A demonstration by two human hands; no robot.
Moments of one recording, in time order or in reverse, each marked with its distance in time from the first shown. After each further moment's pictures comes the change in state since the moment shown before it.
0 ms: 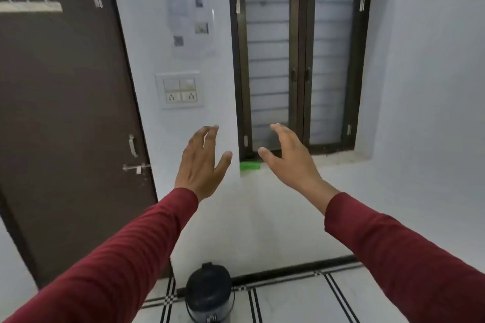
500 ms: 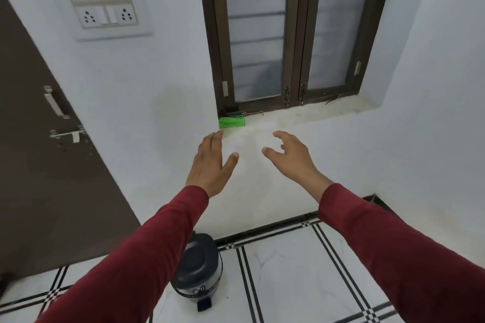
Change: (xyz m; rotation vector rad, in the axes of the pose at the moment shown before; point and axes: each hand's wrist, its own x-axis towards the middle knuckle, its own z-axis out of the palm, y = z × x) left_hand 0.054 -0.112 0.287 -0.187 -0.417 -0.231; right_hand 0.105 0.219 0.171 0.079 -0.192 0.472
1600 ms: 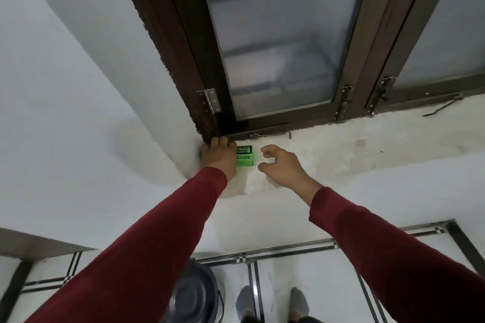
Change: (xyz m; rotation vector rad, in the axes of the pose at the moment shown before) left_hand 0.460 -0.162 0.245 0.675 -0.589 -0.252; right_hand 0.496 0.165 0.152 0.084 -0.480 0.208
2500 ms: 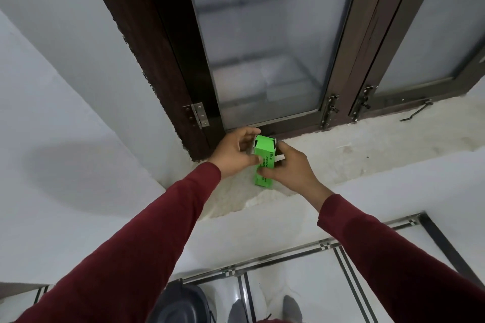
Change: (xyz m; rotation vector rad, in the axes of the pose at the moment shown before) left_hand 0.025 0.020 -0.044 -1.221 0.008 0.315; right_hand 0.018 0.015 -0.026 0.051 0.238 -0.139
